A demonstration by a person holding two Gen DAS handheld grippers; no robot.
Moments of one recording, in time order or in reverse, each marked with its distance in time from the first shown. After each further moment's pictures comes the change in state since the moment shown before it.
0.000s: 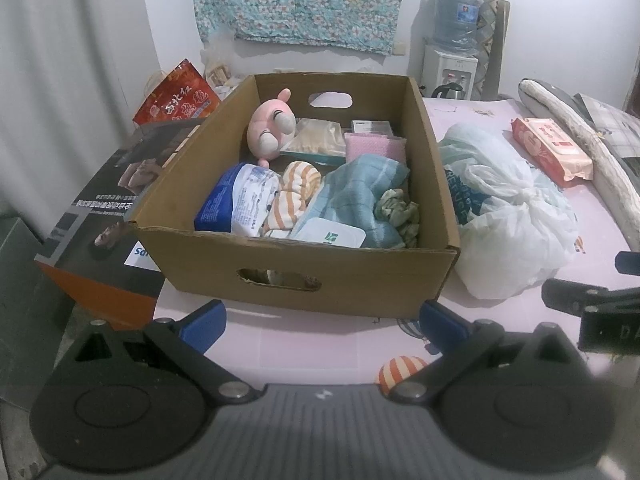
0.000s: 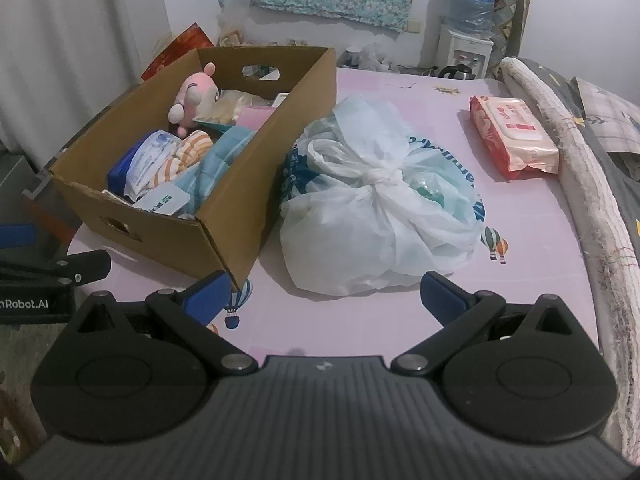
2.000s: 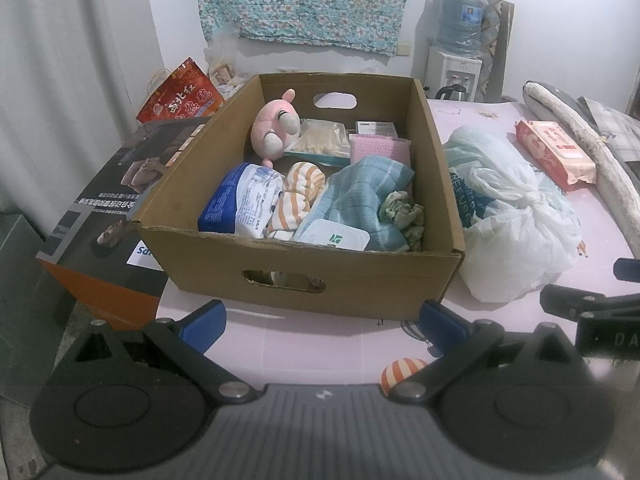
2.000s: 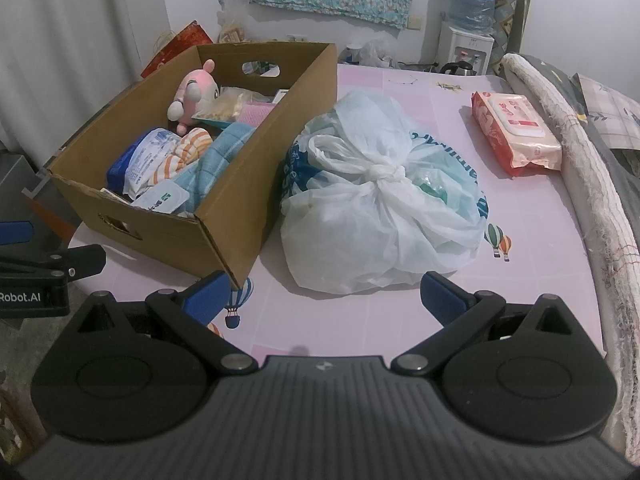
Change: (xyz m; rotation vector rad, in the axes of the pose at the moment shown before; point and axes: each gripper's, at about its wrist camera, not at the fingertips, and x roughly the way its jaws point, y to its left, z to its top) left arm 0.000 0.005 0.000 -0.011 -0.001 -0.003; right arm 0.003 0.001 0.000 -0.004 0.004 -0.003
